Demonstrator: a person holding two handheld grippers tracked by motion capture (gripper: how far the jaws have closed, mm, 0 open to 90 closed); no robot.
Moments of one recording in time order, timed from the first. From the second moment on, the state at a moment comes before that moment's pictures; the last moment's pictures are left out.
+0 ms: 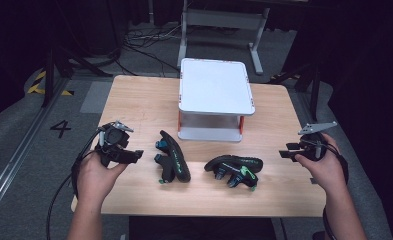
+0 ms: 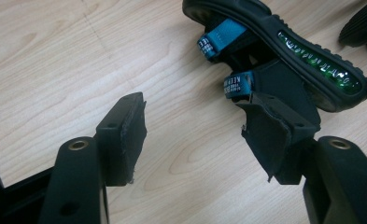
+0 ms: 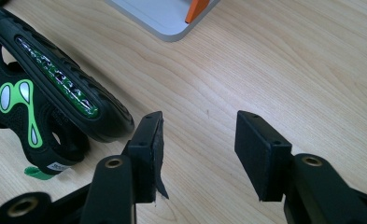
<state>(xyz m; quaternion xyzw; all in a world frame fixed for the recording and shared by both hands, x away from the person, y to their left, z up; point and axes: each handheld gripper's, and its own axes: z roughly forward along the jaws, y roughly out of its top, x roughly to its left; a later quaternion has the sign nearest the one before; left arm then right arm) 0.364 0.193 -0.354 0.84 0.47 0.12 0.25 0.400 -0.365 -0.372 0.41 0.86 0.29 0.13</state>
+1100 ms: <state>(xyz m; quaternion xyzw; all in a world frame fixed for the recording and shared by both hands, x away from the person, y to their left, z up) 0.367 0.143 -0.392 0.92 0.36 0.01 0.17 0.405 -0.355 -0.377 0.39 0.87 0.29 0.12</state>
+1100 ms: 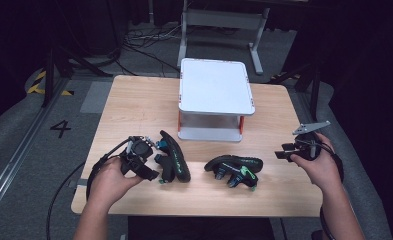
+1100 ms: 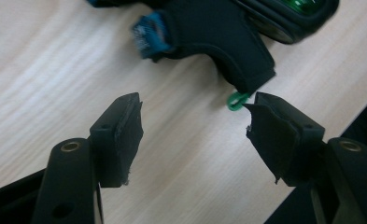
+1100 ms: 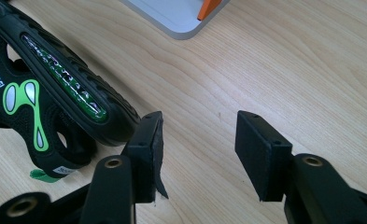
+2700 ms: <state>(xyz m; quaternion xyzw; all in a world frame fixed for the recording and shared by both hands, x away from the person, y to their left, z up) 0.352 0.144 -0.385 0.91 0.36 0.06 0.18 0.406 -0.352 -0.382 0.39 0.87 0.28 0.11</state>
